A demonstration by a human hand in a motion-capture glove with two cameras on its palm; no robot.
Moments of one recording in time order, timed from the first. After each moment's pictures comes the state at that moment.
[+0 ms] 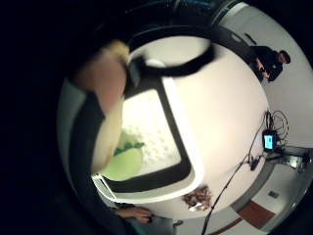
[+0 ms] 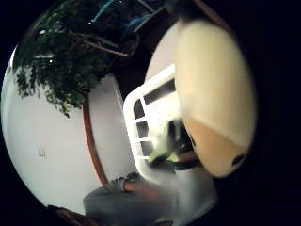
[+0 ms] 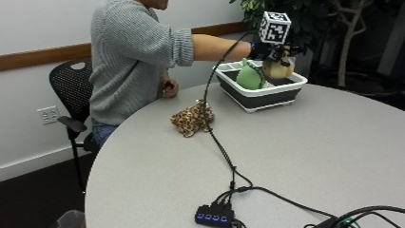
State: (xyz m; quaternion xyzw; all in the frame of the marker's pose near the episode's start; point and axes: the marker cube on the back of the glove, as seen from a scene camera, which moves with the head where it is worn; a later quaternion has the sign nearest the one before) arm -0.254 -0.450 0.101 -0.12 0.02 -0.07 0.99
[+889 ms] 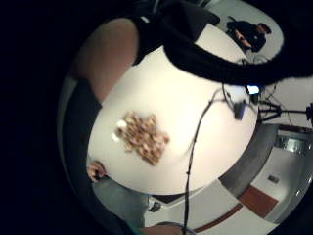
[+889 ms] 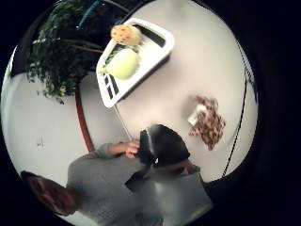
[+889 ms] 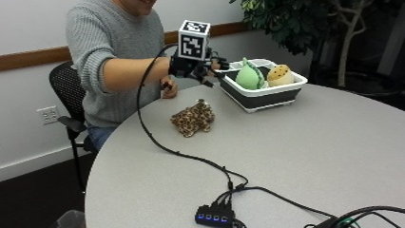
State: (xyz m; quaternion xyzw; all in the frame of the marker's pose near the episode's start) arm -0.032 -0.197 0.018 -0.13 0.05 0.00 0.99
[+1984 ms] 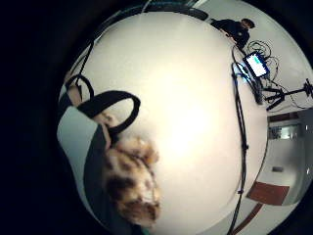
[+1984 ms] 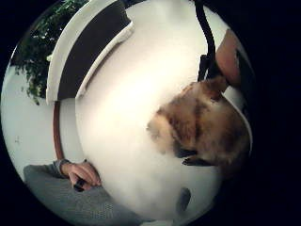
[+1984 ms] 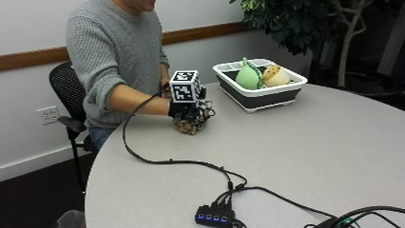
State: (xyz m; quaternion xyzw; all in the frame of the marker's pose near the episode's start) arm -0.004 -0.158 0.171 -0.01 0.07 0.02 1.00
